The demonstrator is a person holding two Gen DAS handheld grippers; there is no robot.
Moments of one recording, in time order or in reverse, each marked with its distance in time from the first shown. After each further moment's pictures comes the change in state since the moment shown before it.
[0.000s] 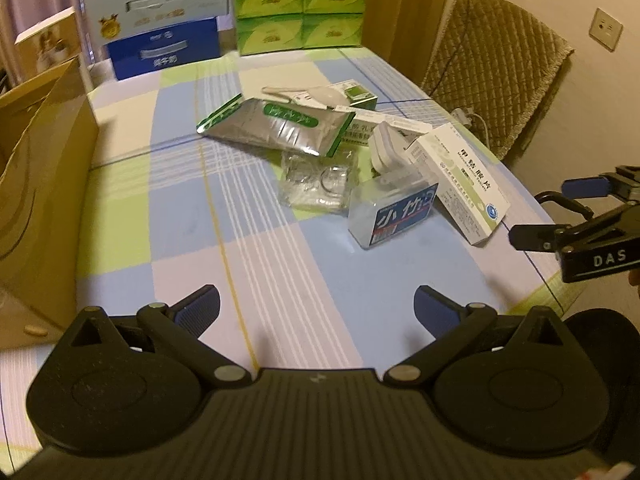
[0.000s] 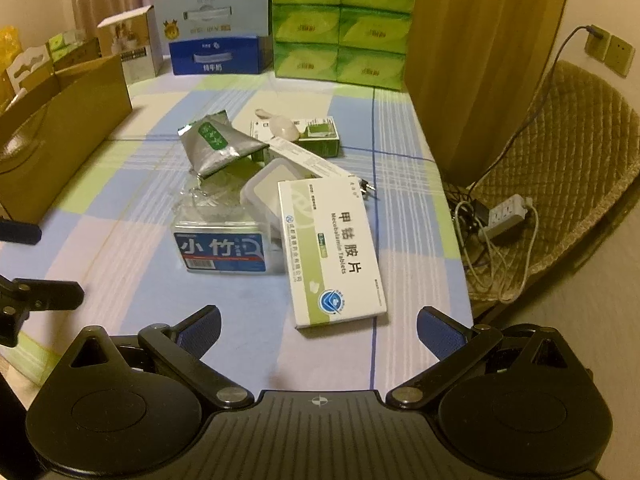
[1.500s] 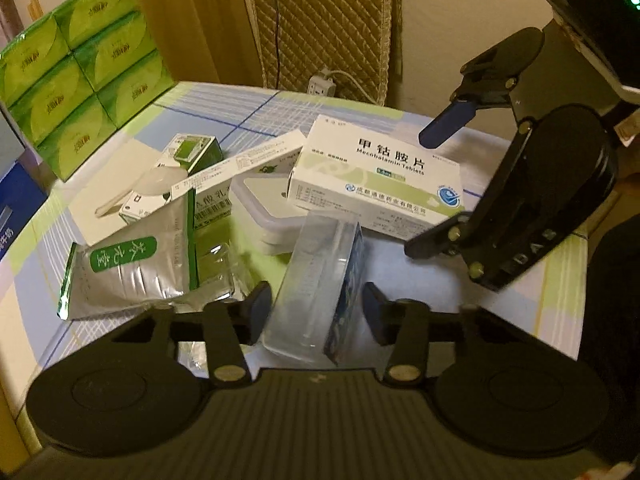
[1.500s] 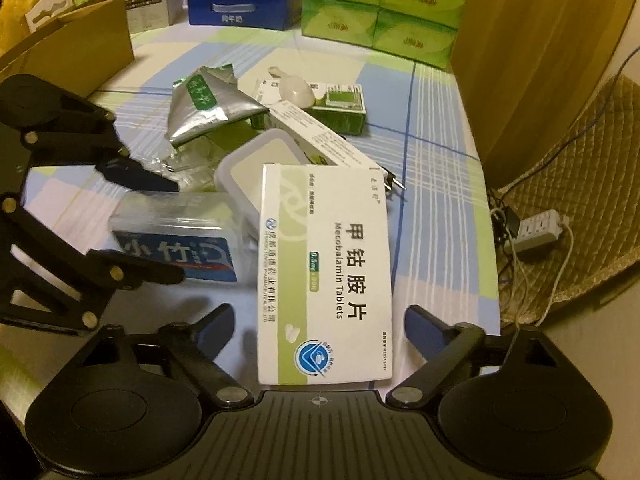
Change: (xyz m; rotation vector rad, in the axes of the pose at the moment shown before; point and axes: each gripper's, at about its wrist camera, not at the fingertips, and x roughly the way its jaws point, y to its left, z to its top) left arm 0.109 -0.054 0.053 0.608 -0.016 -0.208; right arm 0.083 -0.015 0.023 -0.132 0.095 0.042
